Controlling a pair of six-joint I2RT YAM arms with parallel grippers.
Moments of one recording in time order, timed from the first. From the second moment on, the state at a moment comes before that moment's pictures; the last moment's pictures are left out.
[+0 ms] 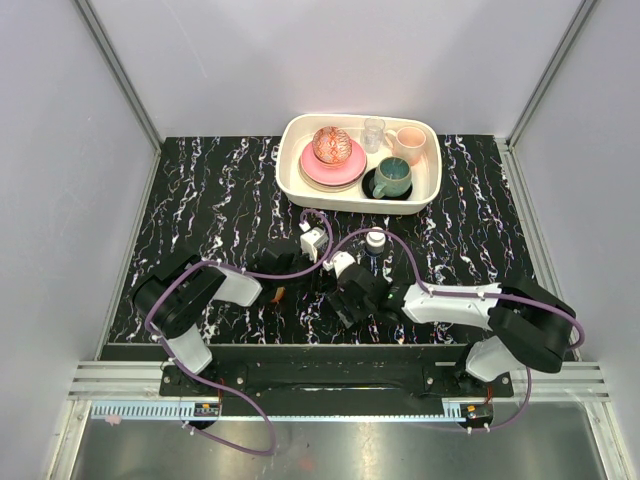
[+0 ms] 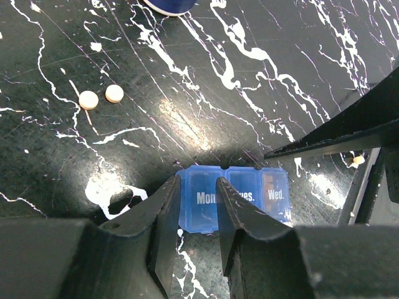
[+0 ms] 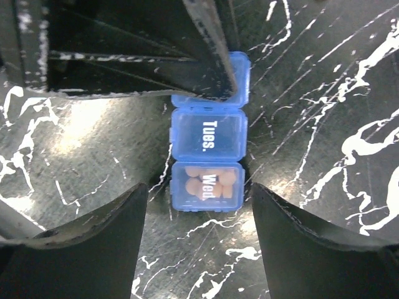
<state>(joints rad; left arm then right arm) -0.68 1.70 0.53 0.68 0.45 -0.35 1.03 1.47 0.69 -0.12 0.18 0.25</state>
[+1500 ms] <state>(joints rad) -0.59 1.30 0.53 0.58 0.42 -0.67 1.04 1.14 0.64 -0.20 0.28 0.33</state>
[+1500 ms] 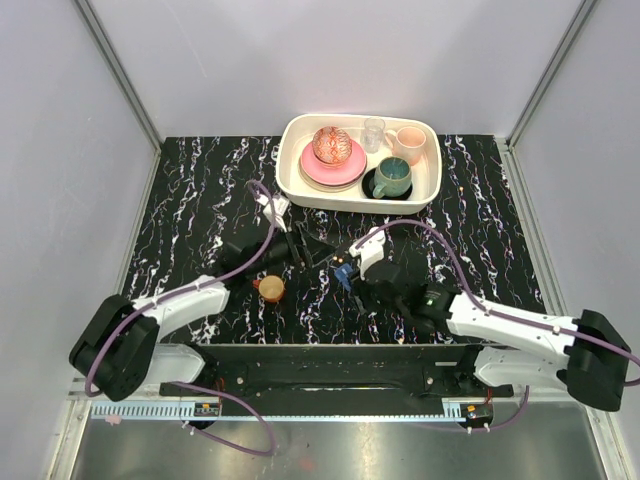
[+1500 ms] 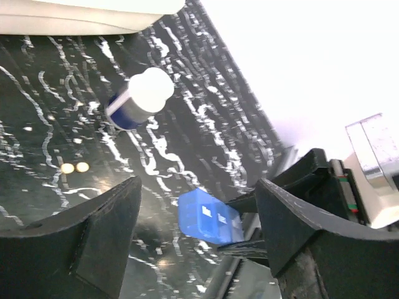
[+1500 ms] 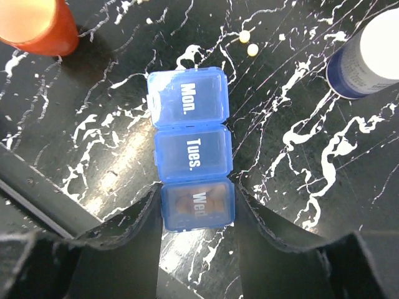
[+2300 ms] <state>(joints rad) -0.81 1.01 0.42 0.56 0.12 -1.21 1.05 1.00 0.94 -0.50 0.18 0.31</state>
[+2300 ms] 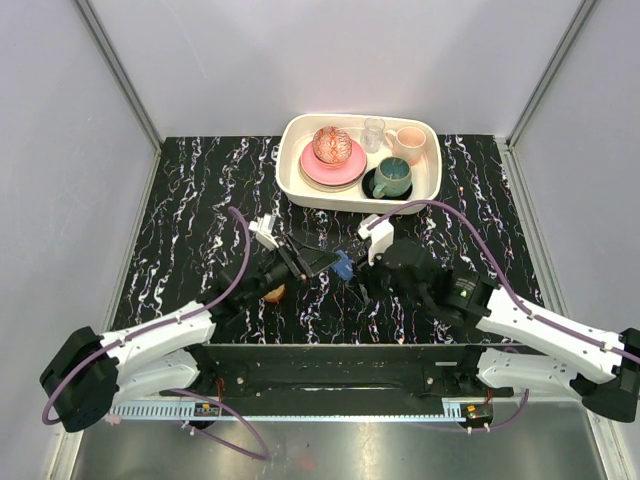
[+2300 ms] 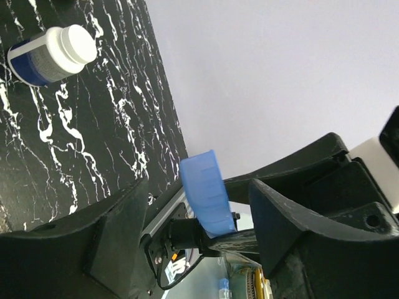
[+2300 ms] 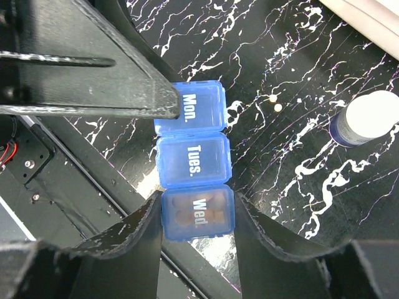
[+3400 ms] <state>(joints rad) -0.87 1.13 0.50 0.47 0.10 -1.25 1.07 0.99 0.94 -0.56 0.23 0.27</state>
